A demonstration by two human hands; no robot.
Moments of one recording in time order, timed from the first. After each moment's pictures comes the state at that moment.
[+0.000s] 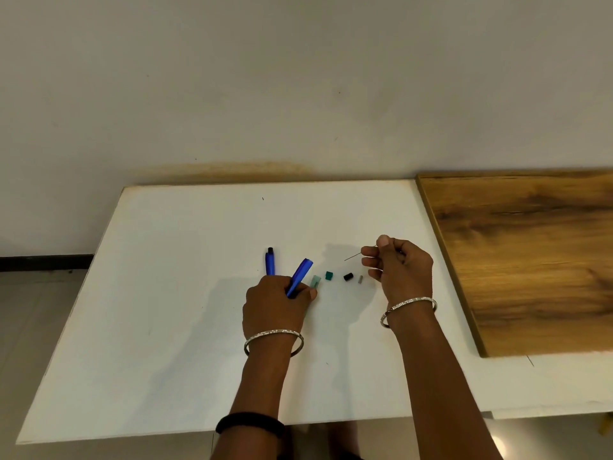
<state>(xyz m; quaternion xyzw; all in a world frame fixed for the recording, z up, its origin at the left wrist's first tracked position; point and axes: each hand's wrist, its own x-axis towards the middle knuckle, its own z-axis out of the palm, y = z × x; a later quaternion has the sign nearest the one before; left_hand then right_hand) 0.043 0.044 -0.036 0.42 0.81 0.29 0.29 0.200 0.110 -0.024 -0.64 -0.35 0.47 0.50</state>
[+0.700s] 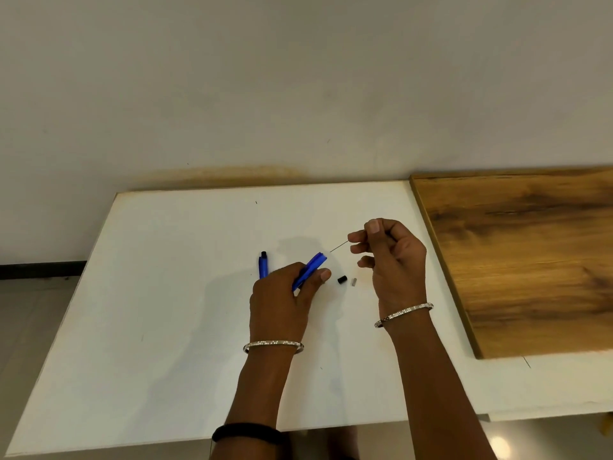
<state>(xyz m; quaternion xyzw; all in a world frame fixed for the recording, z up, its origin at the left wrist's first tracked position) 0.057 0.054 -0.031 0.52 0.74 0.37 0.22 0.195 0.111 -0.005 -0.53 -0.44 0.47 0.55</state>
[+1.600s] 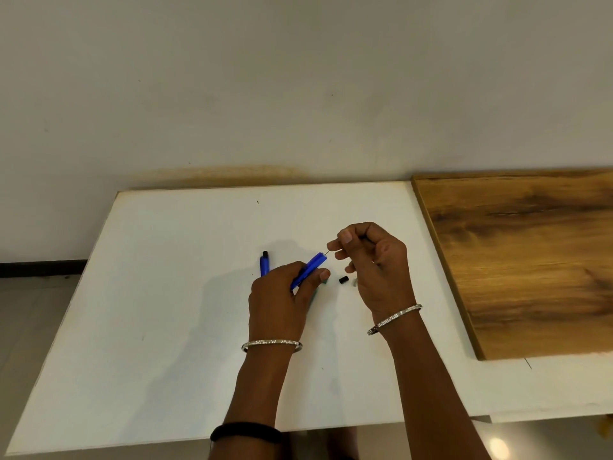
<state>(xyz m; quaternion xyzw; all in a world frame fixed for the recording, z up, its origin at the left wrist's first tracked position) 0.056 0.057 -0.036 0.51 0.74 0.39 0.23 0.184 0.106 -0.006 -0.51 -0.55 0.47 0.47</state>
